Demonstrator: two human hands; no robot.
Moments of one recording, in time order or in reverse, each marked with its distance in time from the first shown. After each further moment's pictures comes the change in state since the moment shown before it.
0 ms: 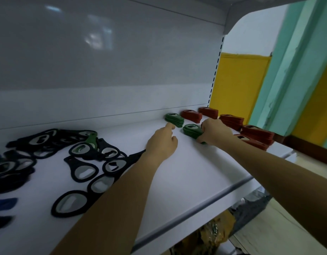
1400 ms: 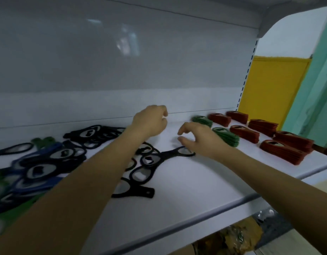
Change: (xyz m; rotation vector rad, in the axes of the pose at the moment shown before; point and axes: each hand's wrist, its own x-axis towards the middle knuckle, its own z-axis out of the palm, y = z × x) left_hand -0.009 -0.035 -0.118 0.423 0.064 -0.001; right_hand -0.047 -0.083 0.016 0.338 0.117 -0.715
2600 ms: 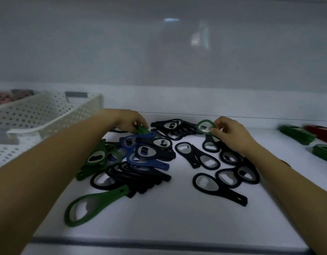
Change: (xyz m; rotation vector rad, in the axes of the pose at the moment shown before) left_hand -0.105 -0.225 -0.102 0.217 -0.522 -0.282; right_hand 0.086 -0.073 0.082 0.330 0.001 -0.003
